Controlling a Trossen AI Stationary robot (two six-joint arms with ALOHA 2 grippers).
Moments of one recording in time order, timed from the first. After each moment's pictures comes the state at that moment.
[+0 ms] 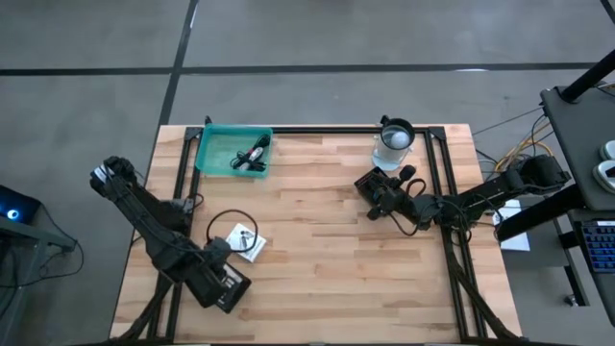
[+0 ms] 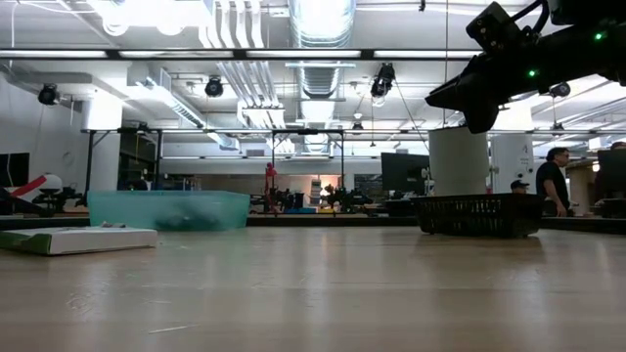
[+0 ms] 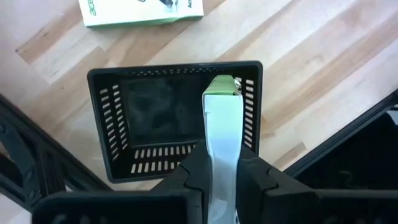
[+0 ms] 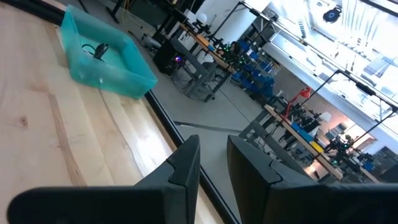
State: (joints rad) left arm -0.80 1.38 1.22 -1.19 -0.06 -1.74; right arm 0.21 1.15 0.27 0.80 0.99 -0.56
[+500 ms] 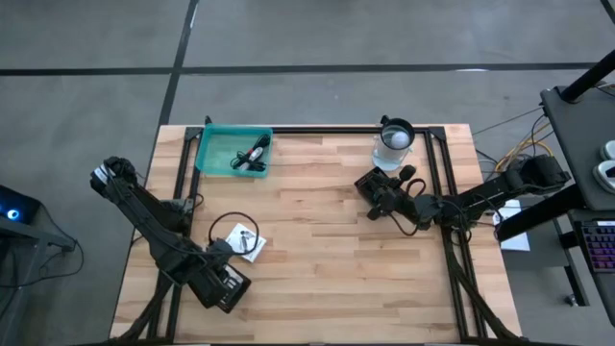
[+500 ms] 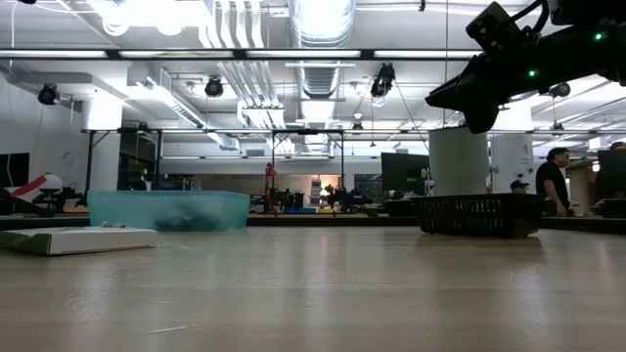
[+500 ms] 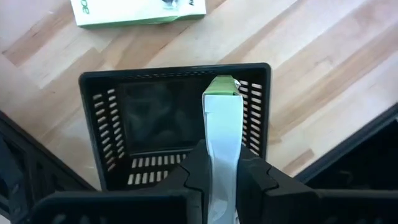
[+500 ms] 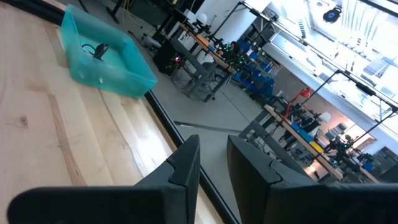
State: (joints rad) left arm -0.80 1.39 1.16 -1.12 -0.06 -1.74; right arm 0.21 1.15 0.27 0.80 0.99 -0.56
